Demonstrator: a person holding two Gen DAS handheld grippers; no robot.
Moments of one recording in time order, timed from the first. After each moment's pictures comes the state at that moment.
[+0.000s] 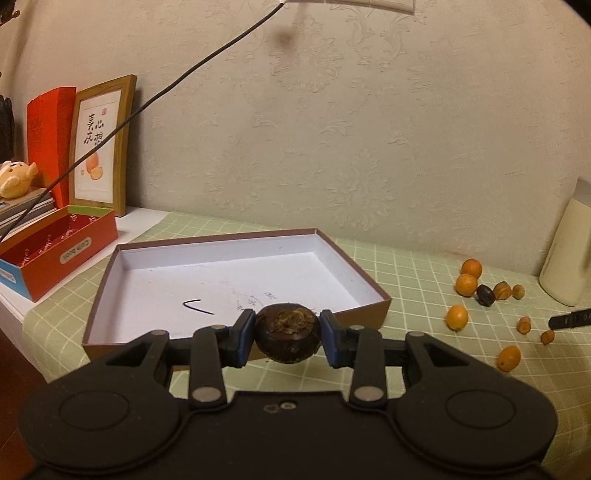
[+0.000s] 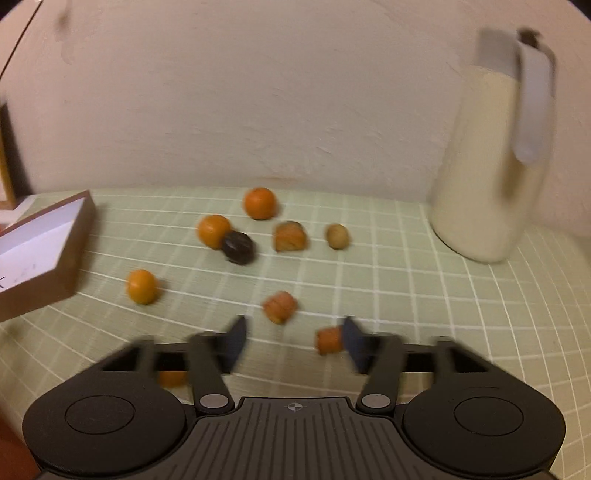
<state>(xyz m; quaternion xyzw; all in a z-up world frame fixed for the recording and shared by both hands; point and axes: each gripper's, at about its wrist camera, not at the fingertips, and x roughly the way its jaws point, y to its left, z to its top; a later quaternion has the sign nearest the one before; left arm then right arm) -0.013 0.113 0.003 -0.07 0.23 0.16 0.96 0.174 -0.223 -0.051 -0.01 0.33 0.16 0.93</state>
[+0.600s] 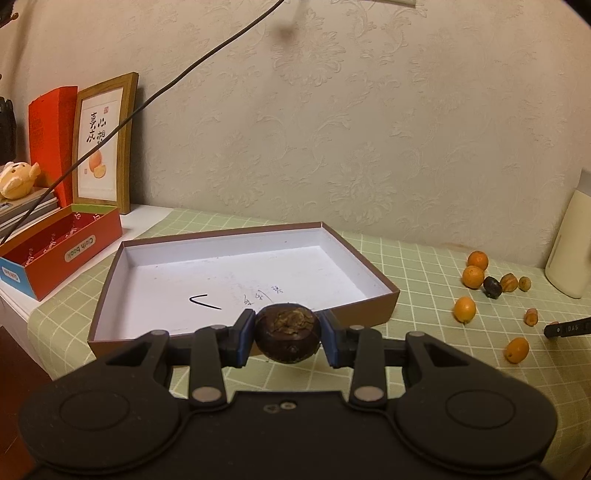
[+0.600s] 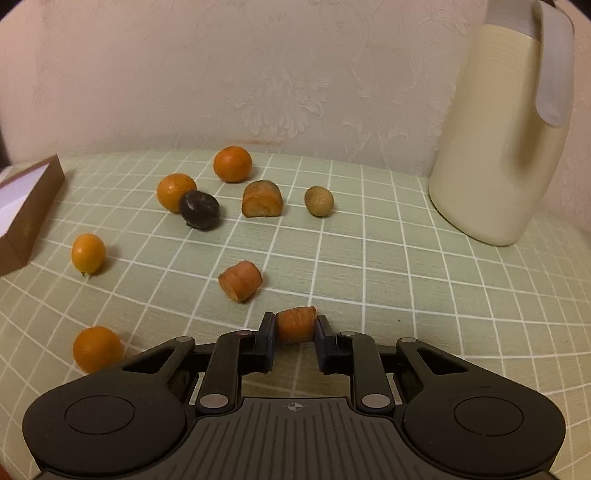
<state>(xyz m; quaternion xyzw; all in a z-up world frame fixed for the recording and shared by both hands) -0.015 0.117 0.000 -0.06 0.24 0.17 0.95 0.202 -0.220 -0.090 -0.05 0.36 0.14 0.92</state>
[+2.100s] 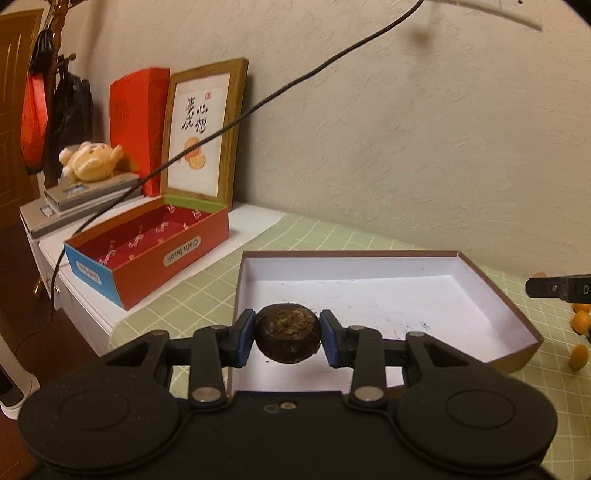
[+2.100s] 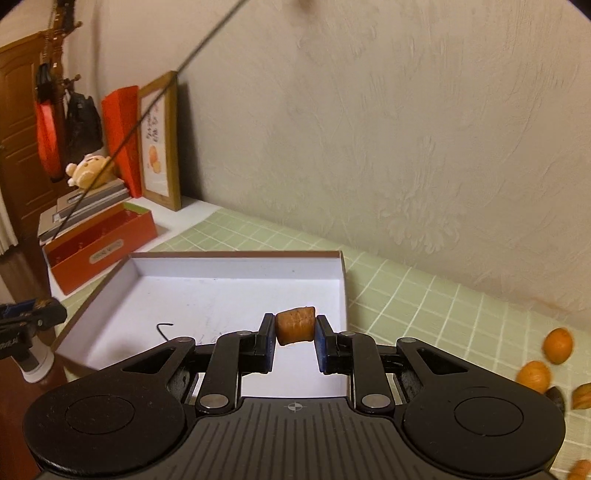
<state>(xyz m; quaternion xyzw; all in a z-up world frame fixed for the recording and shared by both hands) -0.008 0.232 0.002 -0.08 0.23 0.30 0.92 0.168 0.038 -0.012 -0.05 0.25 0.40 0.88</state>
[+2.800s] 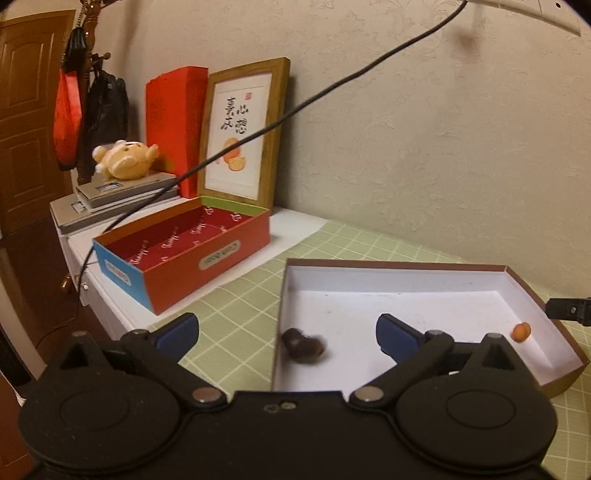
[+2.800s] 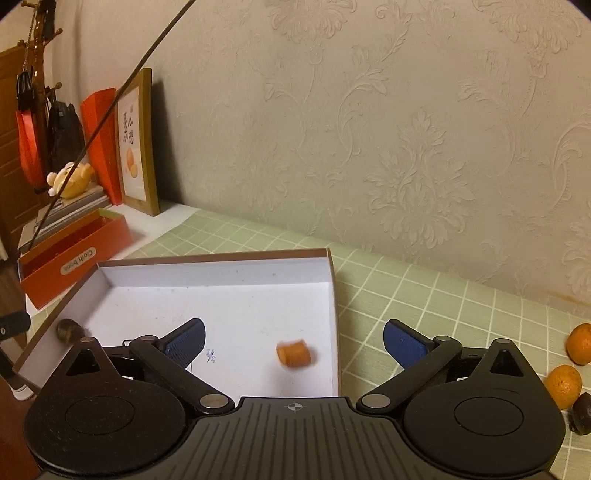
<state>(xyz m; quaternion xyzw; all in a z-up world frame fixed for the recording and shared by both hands) -0.009 0.251 -0.006 -0.08 0.22 0.36 0.90 0.202 0.053 -0.033 -0.04 0.25 0.39 0.89</state>
